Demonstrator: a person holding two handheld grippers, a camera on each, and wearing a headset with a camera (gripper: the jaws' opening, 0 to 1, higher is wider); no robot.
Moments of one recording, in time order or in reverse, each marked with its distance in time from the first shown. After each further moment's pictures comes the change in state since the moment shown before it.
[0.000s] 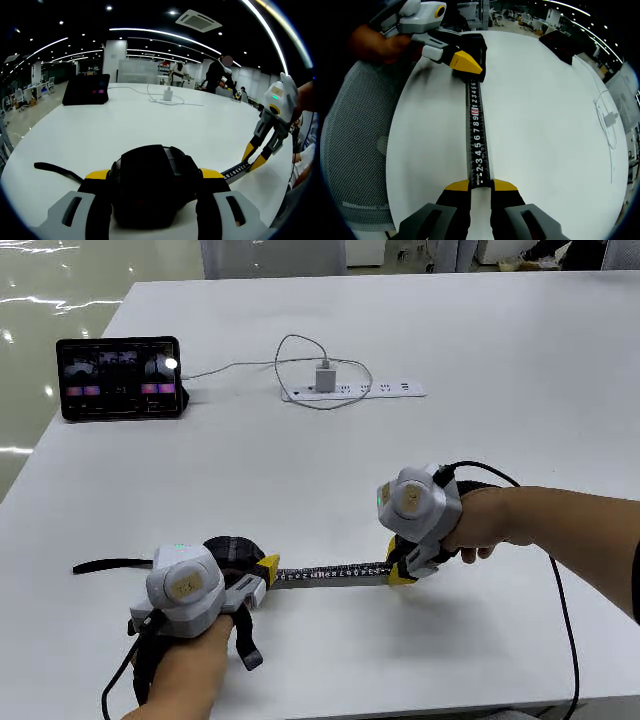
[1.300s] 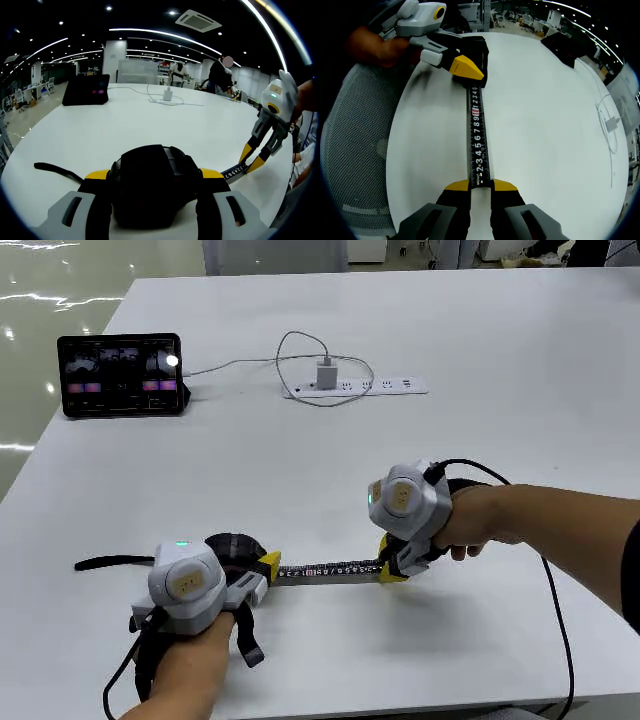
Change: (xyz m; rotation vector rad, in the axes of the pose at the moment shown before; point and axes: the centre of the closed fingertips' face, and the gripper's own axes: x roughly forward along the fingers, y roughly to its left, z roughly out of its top) left arm 0.000 0.000 0.000 0.003 -0.003 0.000; right arm 0.005 0.000 0.014 -0.008 -0.011 0.005
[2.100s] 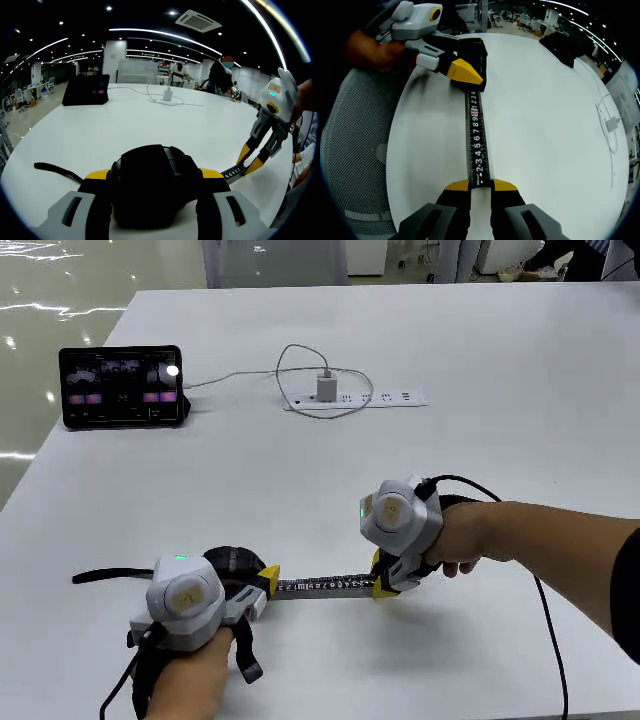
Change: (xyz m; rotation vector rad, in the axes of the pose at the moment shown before) left arm -0.001 -0.001 0.000 0.000 -0.001 -0.001; right arm 0.003 0.000 0.008 0.020 -0.002 -0.006
